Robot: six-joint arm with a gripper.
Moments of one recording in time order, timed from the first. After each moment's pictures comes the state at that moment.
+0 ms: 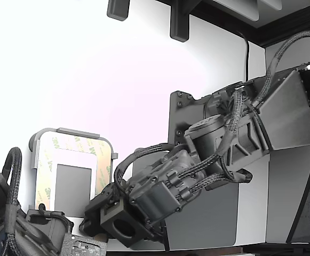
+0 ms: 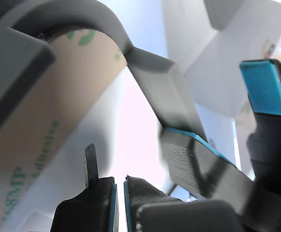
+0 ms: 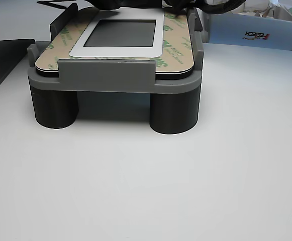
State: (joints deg) arm 29.4 97.6 121.9 24.0 -13.1 -110.8
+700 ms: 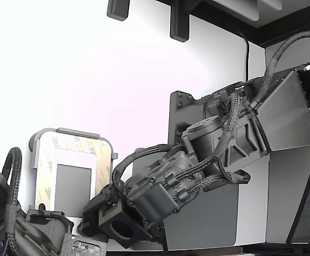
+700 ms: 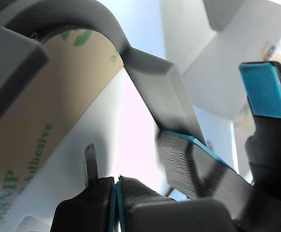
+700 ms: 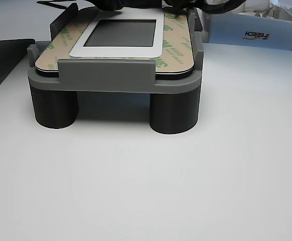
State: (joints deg) arm 29.4 96.6 121.2 23.5 -13.3 -111.2
